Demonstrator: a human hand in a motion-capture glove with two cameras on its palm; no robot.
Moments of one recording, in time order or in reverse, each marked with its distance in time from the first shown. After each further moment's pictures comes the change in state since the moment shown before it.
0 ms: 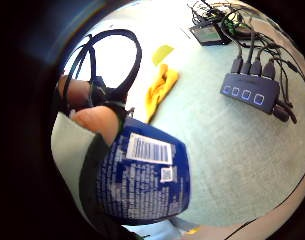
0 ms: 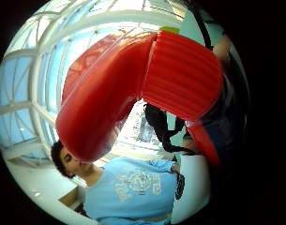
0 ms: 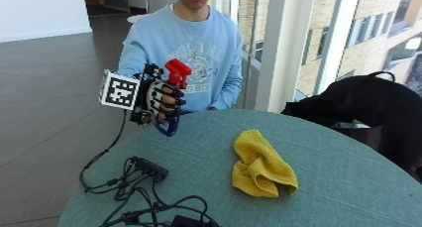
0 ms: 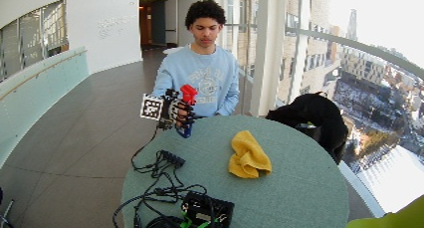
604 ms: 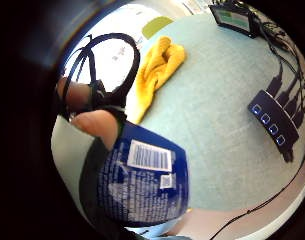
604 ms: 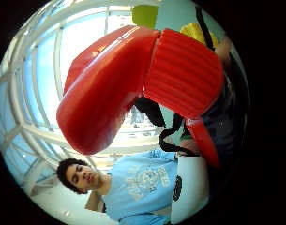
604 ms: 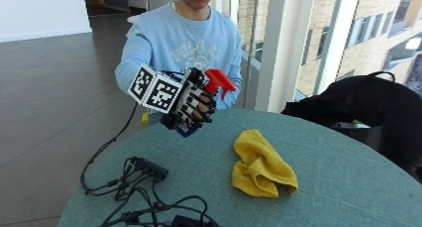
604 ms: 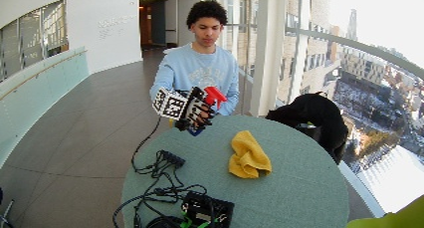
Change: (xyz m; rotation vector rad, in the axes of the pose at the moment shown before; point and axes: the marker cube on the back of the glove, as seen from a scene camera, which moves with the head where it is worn) arm -0.024 -0.065 0.059 -0.305 0.164 0.149
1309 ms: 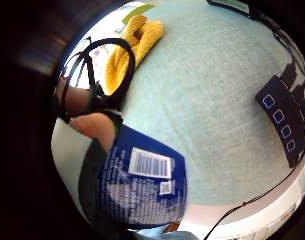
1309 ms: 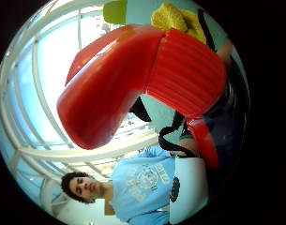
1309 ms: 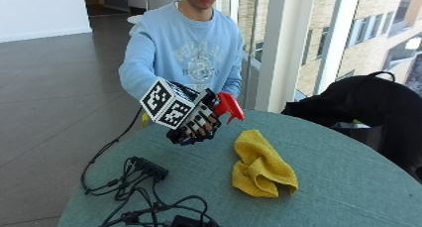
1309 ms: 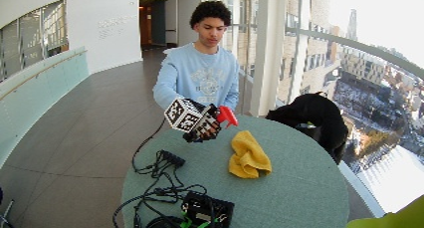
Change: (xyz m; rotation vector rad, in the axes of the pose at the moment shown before) arm 0.026 -0.023 0.029 -0.111 0.119 0.158
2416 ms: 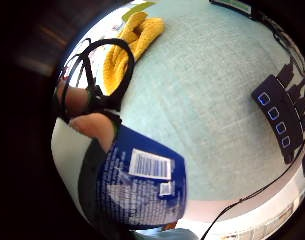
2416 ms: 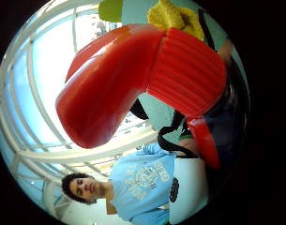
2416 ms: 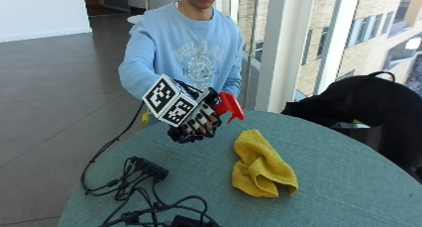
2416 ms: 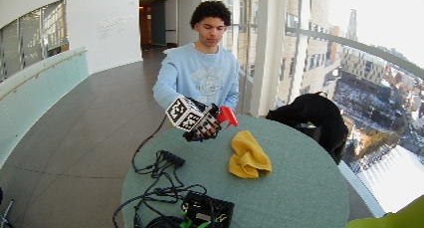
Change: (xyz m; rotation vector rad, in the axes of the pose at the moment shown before) arm -0.004 0.003 0.002 -0.027 0.043 0.015
